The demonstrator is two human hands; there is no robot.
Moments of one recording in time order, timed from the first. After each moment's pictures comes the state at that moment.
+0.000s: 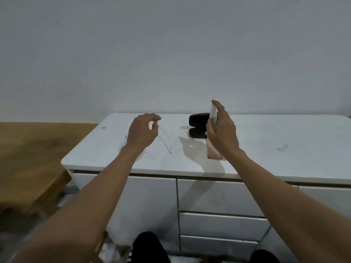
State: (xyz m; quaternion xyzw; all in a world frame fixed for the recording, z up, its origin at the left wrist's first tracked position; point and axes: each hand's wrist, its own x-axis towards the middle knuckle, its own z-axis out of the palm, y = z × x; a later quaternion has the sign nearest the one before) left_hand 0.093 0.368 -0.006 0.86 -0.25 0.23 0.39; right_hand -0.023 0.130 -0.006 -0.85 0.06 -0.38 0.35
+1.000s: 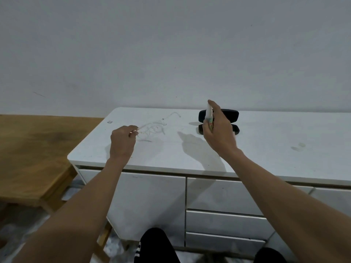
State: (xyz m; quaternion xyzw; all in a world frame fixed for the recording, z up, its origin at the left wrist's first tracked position) left_hand 0.123 0.450 -0.060 0.86 -0.15 0.29 0.38; right_hand 0.003 0.167 -0.019 -0.87 0.06 -0.34 0.36
